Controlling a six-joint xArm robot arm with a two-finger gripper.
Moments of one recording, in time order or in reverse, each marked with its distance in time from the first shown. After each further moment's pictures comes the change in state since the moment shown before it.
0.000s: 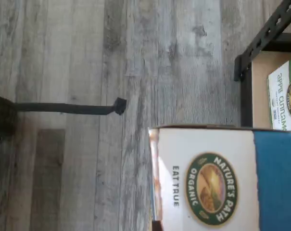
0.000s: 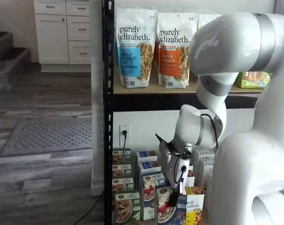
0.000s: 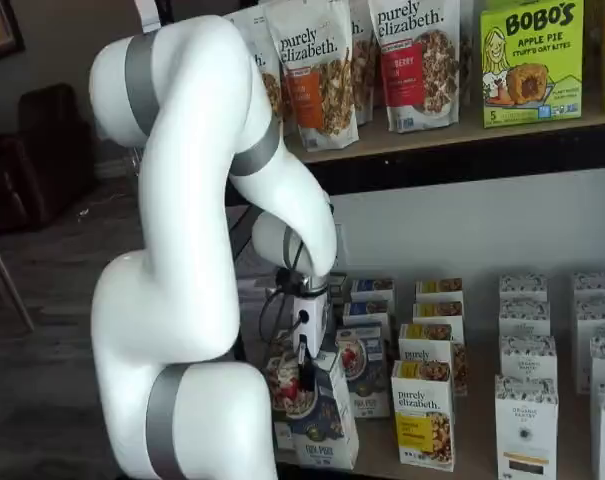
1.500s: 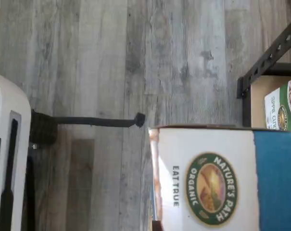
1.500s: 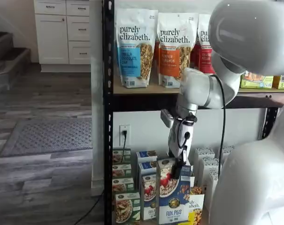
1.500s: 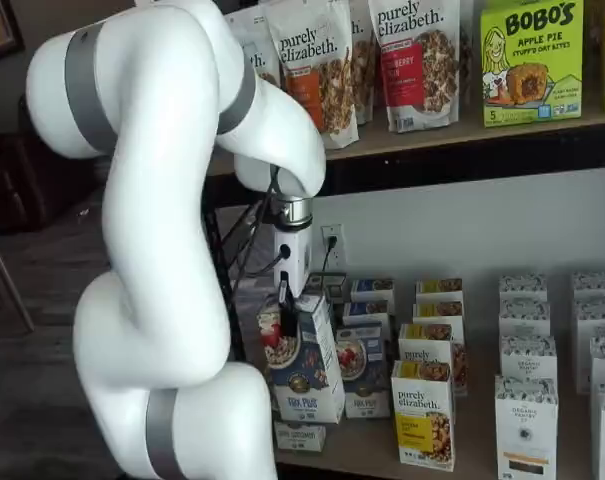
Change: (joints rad) arm -0.009 -0.302 -0.040 -0.112 0.357 0.143
